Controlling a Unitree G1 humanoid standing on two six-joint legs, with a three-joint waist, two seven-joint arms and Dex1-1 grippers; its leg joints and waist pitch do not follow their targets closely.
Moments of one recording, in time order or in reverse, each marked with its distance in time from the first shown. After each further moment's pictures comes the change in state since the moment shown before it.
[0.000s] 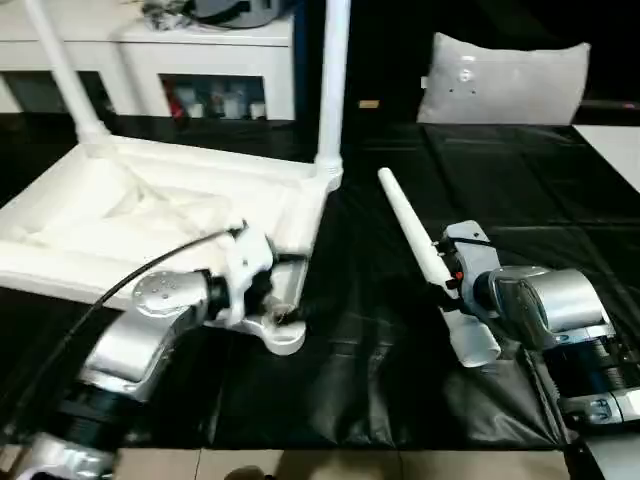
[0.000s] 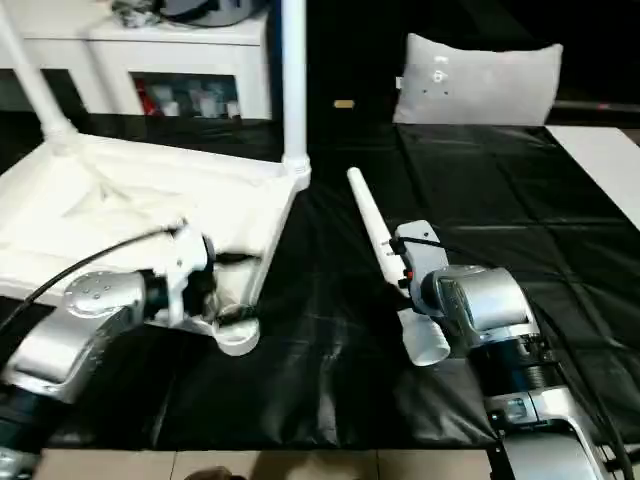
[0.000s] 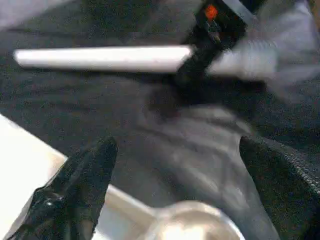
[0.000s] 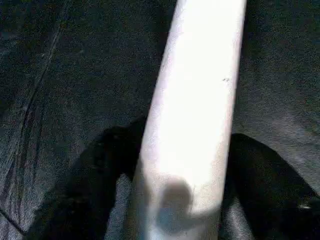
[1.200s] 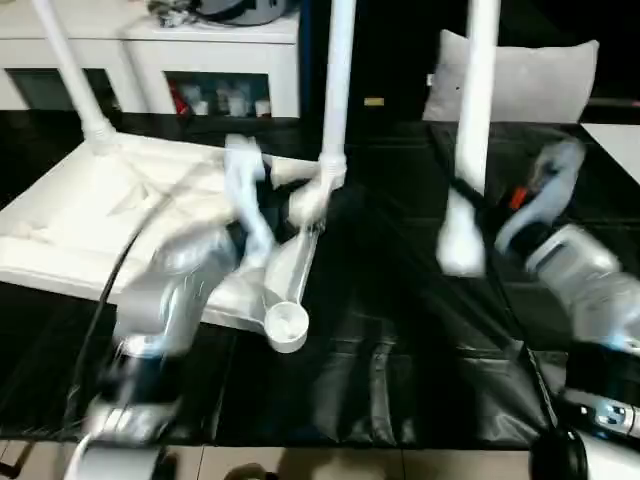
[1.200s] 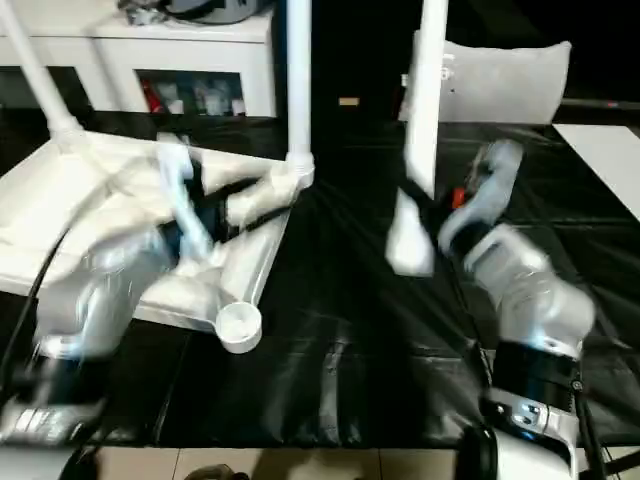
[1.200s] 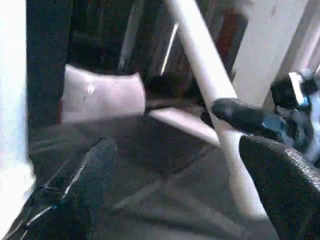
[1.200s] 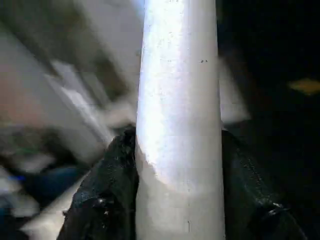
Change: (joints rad) left arm -0.234 -0.361 0.305 -0.051 -0.311 0.270 0.392; right arm -0.010 0.203 -0.577 -0.215 0.529 -0.344 0.142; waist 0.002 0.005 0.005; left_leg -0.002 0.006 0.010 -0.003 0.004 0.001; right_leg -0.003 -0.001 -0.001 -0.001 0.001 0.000
